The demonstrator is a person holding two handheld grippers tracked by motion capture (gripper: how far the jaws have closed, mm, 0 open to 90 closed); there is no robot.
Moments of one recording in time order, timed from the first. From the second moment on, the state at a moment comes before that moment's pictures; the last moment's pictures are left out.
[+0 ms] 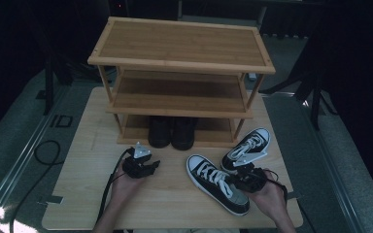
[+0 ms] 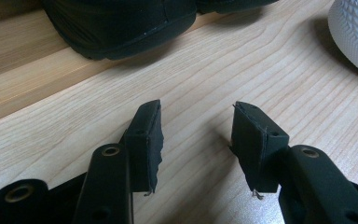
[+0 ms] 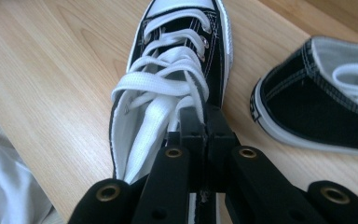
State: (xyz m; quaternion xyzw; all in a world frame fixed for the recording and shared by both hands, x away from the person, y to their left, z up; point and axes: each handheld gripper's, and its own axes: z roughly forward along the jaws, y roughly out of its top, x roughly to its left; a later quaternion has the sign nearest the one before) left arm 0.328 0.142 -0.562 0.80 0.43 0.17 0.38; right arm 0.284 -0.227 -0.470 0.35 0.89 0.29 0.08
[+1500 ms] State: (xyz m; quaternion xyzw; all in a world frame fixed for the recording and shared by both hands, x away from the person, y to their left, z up) left arm 0.328 0.142 -0.562 0.80 0.43 0.17 0.38; right arm 0.333 -0.211 -0.406 0.21 0.92 0.33 0.07
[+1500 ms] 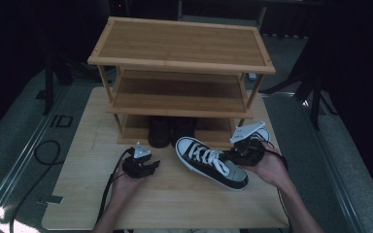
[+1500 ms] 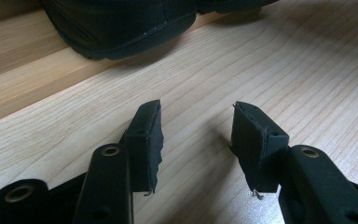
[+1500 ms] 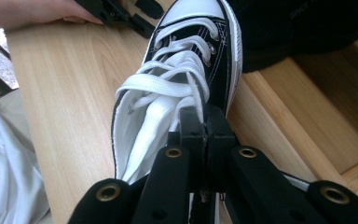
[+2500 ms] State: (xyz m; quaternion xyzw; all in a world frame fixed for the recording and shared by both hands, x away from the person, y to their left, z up) left arm 0.328 0.142 -0.562 0.80 0.43 0.17 0.38; right arm 0.348 -0.193 -0.363 0.18 0.91 0.36 0.07
